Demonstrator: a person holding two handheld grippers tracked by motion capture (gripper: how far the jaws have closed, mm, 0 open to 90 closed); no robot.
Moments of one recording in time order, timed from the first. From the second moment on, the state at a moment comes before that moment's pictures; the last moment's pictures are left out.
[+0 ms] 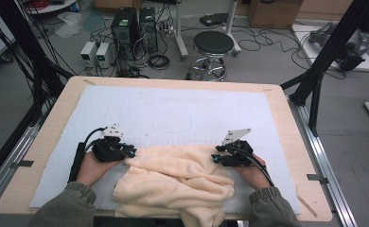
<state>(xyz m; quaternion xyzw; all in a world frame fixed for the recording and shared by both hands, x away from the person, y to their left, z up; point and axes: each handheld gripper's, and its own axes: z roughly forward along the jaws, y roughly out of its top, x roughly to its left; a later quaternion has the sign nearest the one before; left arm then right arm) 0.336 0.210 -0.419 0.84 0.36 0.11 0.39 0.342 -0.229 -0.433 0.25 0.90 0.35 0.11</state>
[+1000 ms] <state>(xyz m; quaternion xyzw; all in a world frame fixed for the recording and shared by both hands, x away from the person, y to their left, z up) 0.337 0.198 -0.429 0.86 0.35 0.13 0.35 0.346 -0.229 -0.436 0.26 0.89 0.35 0.10</state>
